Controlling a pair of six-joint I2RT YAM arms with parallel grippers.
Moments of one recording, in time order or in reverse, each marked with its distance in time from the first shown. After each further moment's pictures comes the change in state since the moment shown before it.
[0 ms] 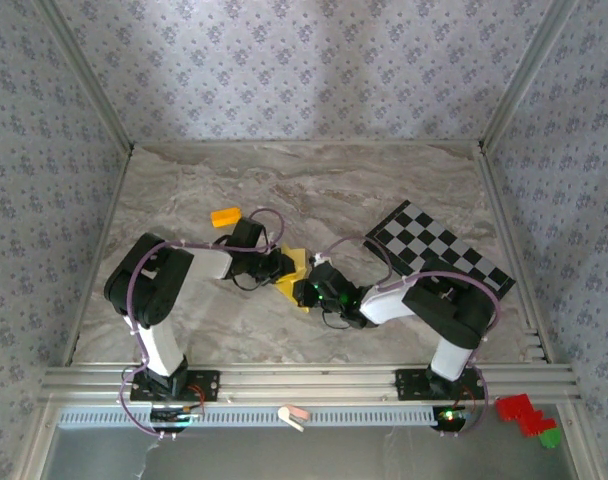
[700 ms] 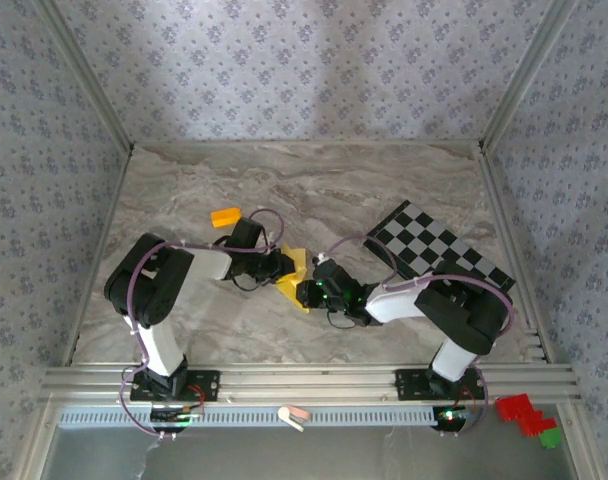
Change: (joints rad) left arm 0.000 0.001 -0.011 0.024 0.006 0.000; right arm -0.023 -0.068 -0.008 -0.089 -0.075 0.018
